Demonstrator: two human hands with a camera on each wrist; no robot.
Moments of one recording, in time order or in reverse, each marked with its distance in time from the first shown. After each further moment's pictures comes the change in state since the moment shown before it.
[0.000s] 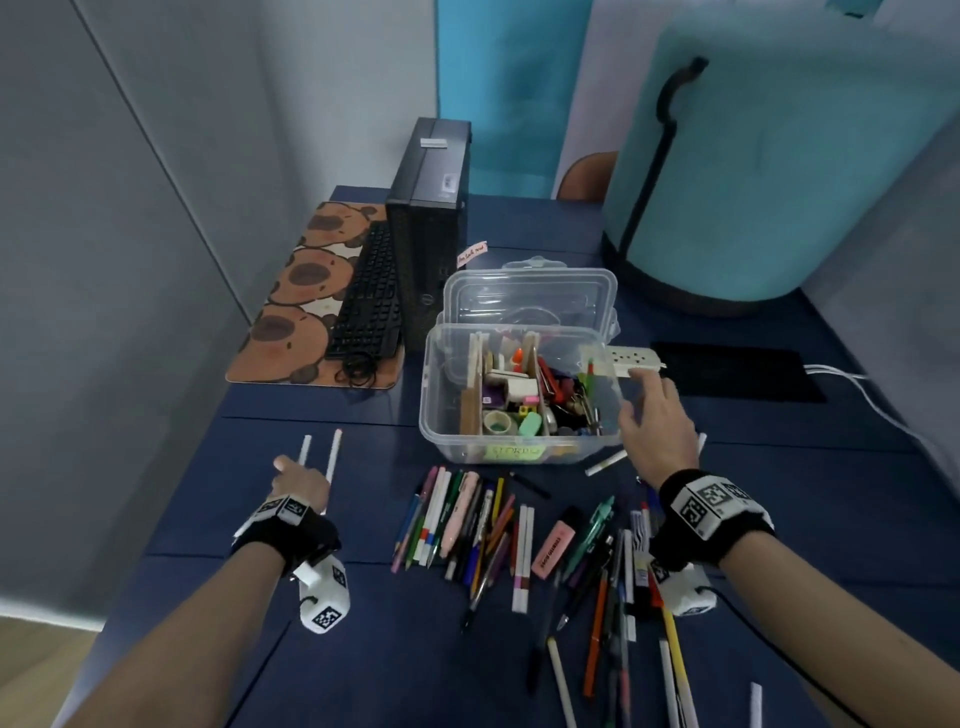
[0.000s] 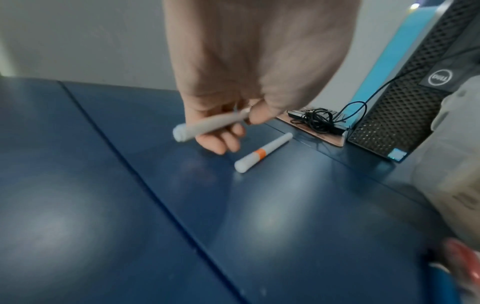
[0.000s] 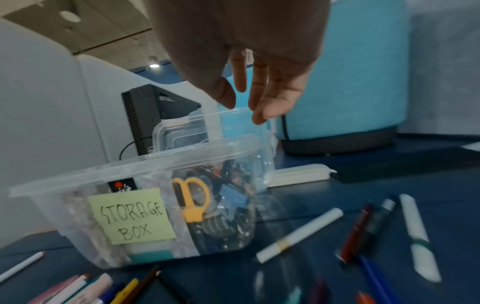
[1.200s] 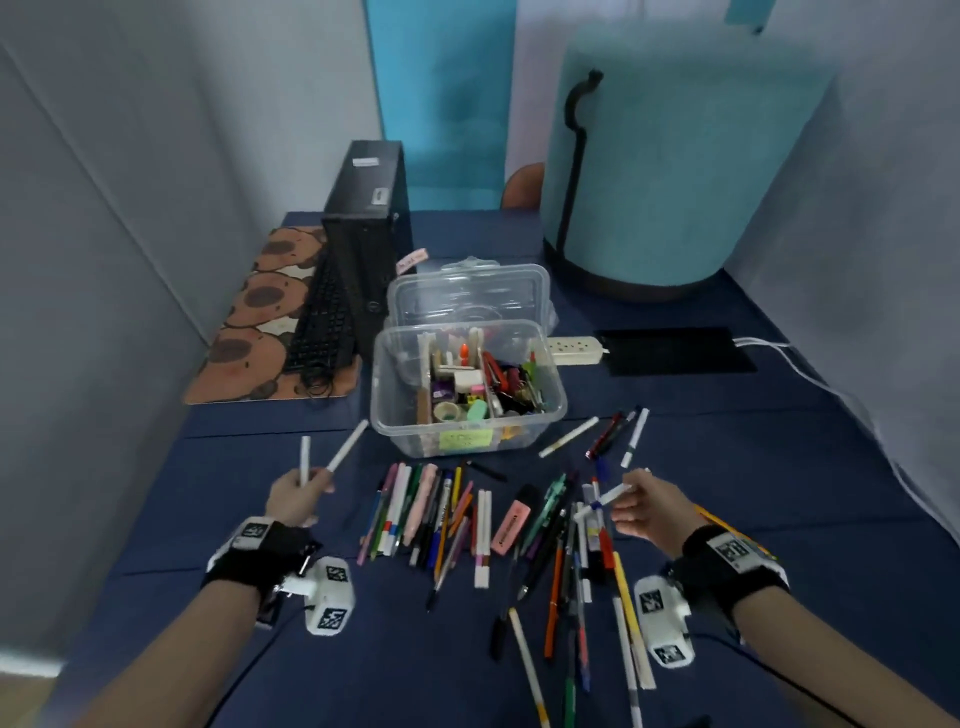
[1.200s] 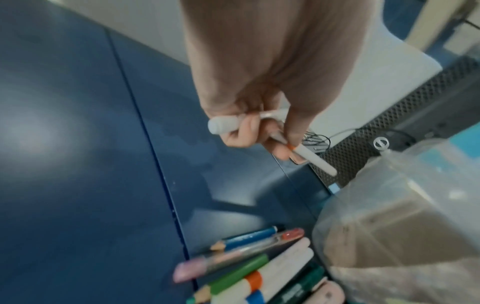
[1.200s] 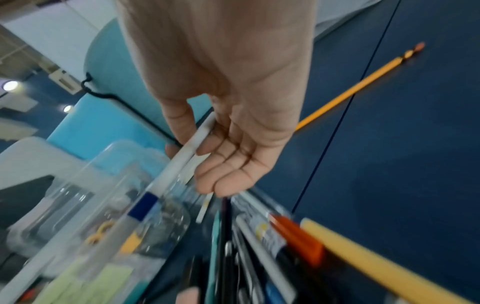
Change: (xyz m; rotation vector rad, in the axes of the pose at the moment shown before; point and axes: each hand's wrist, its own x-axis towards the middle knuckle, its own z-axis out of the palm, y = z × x) left_hand -0.059 0.007 0.011 -0.520 -0.142 0.205; right_hand -0.088 0.092 -0.022 0.994 -0.392 0.884
